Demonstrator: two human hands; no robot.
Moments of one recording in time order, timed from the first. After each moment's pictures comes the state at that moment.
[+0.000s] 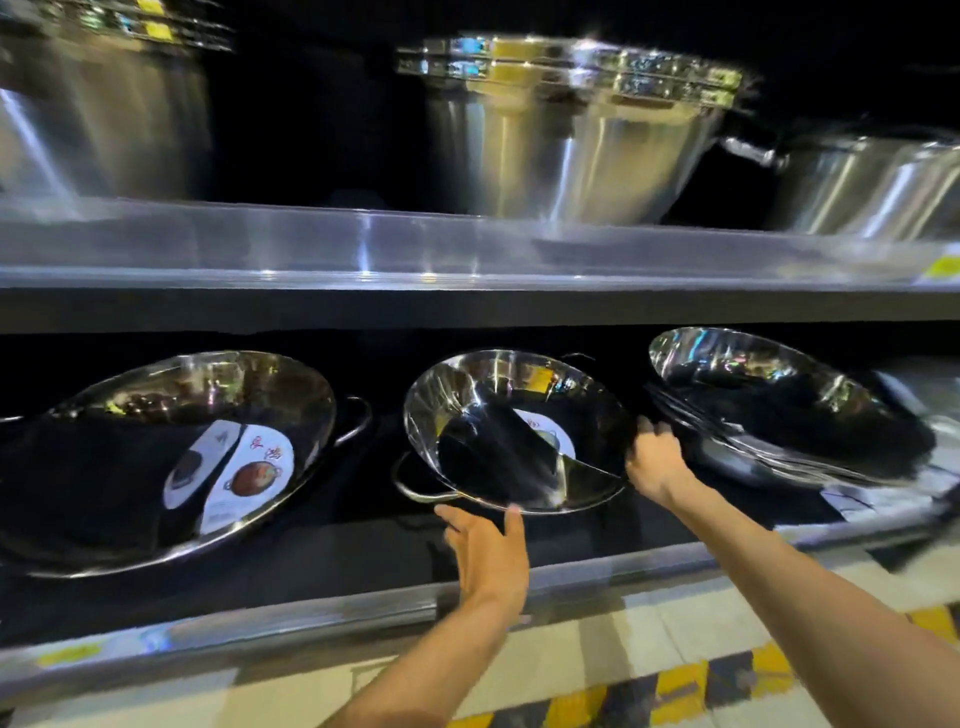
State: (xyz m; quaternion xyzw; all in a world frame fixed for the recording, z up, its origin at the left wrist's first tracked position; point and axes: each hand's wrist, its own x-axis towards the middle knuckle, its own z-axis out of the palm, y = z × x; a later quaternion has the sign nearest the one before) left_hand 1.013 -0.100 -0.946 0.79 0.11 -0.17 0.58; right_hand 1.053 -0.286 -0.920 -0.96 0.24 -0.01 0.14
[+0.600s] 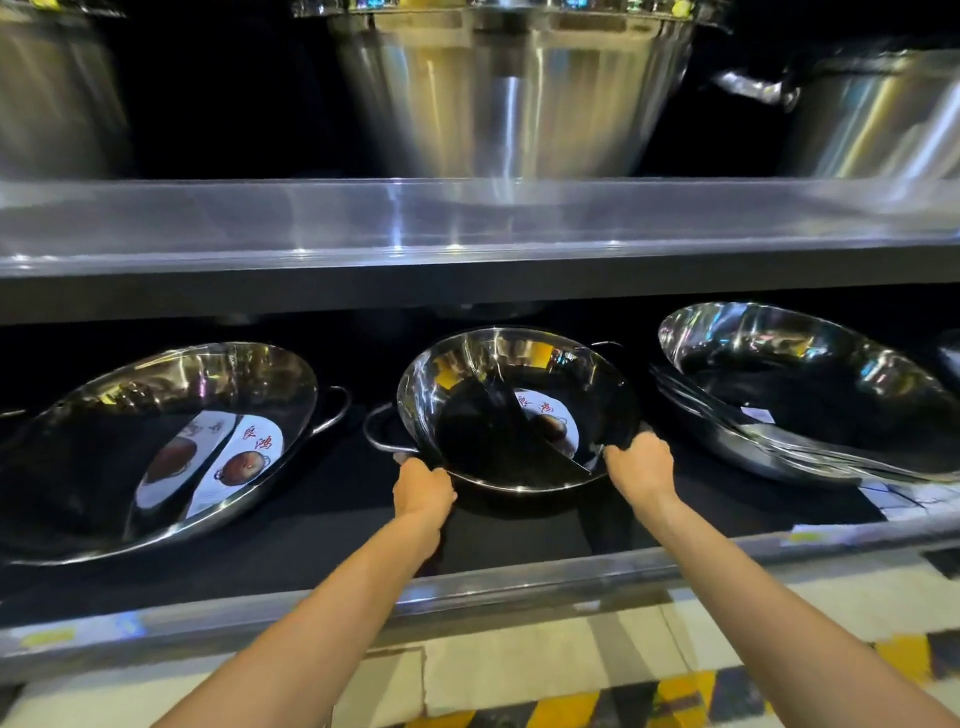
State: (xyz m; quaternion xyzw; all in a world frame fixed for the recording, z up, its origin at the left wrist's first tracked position) left_hand 1.091 -0.107 -0.973 0.76 0.17 -0.11 0.62; right_hand 1.070 -0.315 -0.972 -0.84 0.32 -0.11 0.43
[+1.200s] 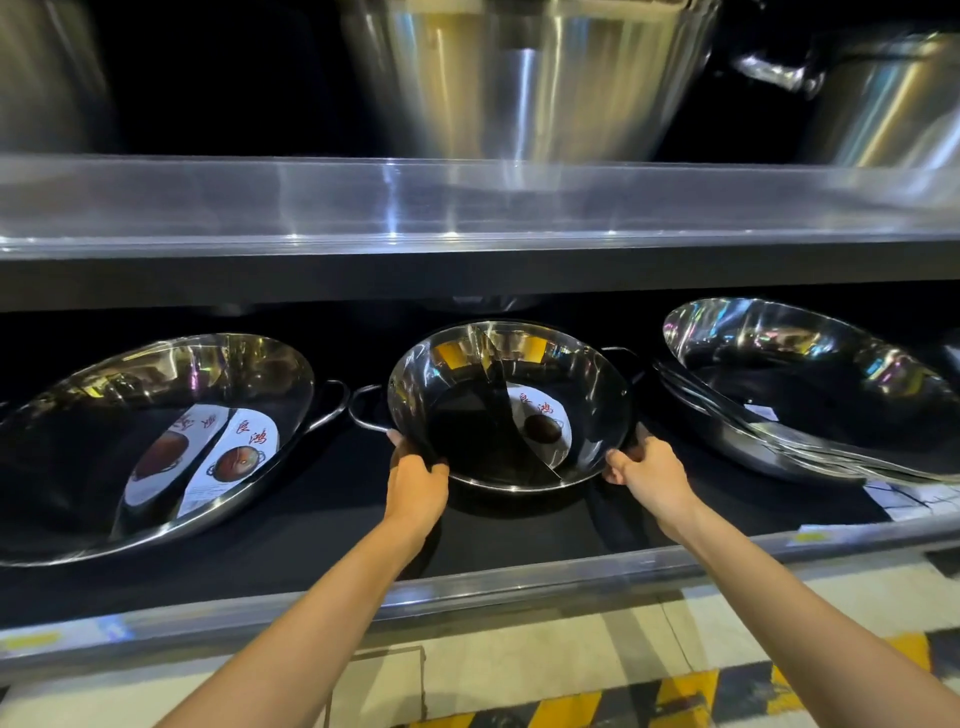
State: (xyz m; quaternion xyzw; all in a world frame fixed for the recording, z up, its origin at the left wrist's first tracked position) left_hand 1.101 -0.090 -0.989 0.82 0.04 -0.06 0.57; right_hand 1.061 -0.328 -0.986 -0.83 0.25 -0.07 0.49
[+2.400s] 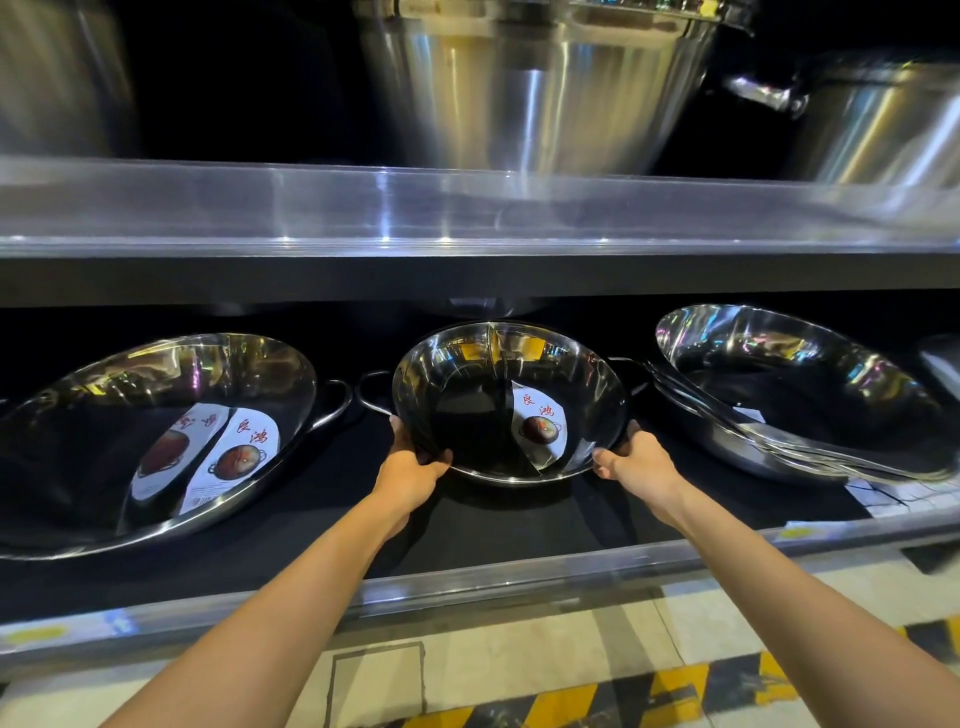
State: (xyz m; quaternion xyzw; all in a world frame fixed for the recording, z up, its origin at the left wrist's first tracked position) left_hand 1.111 -0.075 -0.978 0.78 0.03 -0.15 0.61; right_hand 1.063 -0.325 -0.974 -0.84 0.24 -0.02 0.49
